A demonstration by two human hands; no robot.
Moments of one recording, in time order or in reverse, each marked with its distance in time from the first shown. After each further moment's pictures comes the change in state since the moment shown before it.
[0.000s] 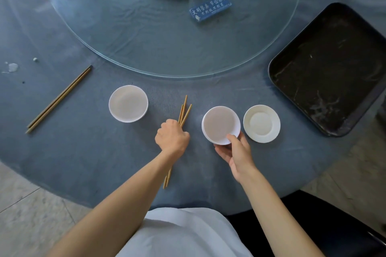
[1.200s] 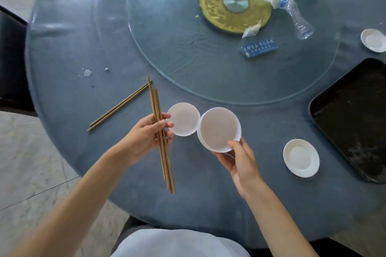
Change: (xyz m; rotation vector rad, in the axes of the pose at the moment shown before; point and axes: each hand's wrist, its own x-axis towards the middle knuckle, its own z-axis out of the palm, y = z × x) left_hand 0.020 -0.171 -0.168 -1.422 -0.467 0.184; right_hand -0.071 0.007 0.132 -0.079 -0.247 -0.112
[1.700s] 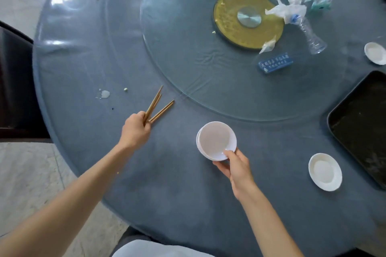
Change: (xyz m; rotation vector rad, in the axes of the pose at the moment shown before) left_hand 0.104 0.047 -0.160 1.156 0.445 0.229; right_hand 0.034 0.036 0.120 -0.101 0.195 0.024
